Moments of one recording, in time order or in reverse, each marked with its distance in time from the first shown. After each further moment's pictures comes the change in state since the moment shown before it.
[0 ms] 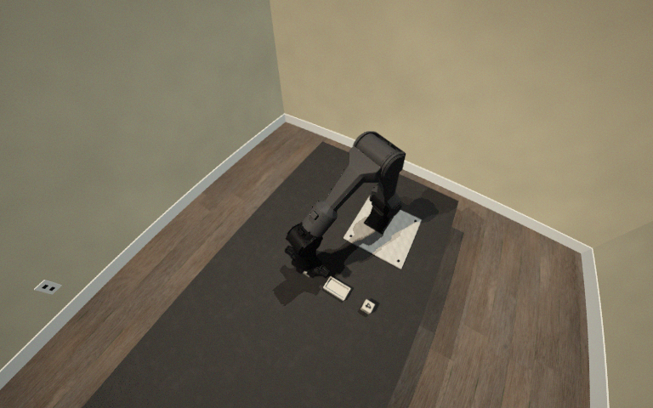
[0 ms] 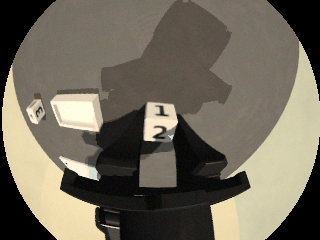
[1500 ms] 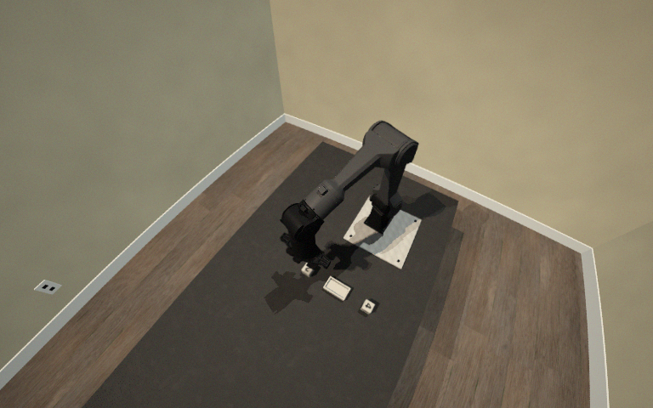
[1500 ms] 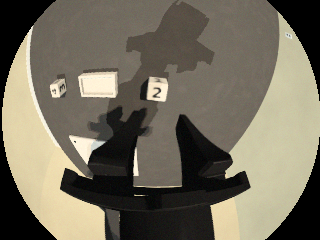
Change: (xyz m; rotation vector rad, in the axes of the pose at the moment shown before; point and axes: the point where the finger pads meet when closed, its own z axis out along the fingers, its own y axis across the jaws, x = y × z) arm 0.001 0.000 -0.082 0.001 0.002 0.001
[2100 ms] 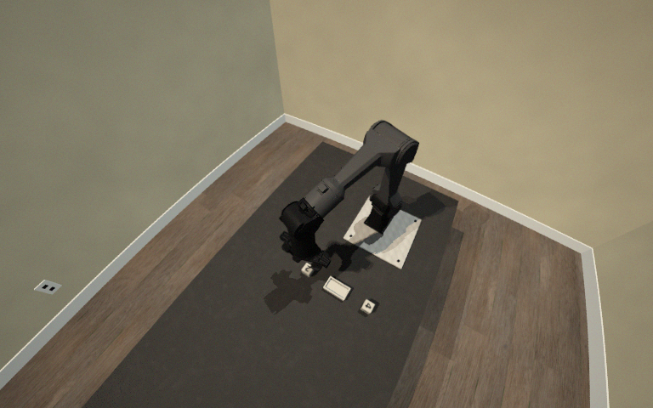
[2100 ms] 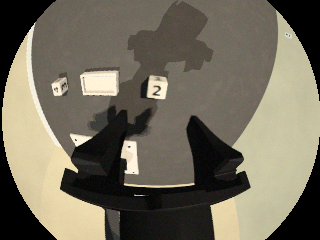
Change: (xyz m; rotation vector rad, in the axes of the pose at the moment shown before) arm 0.000 0.000 -0.007 0.000 0.001 0.000
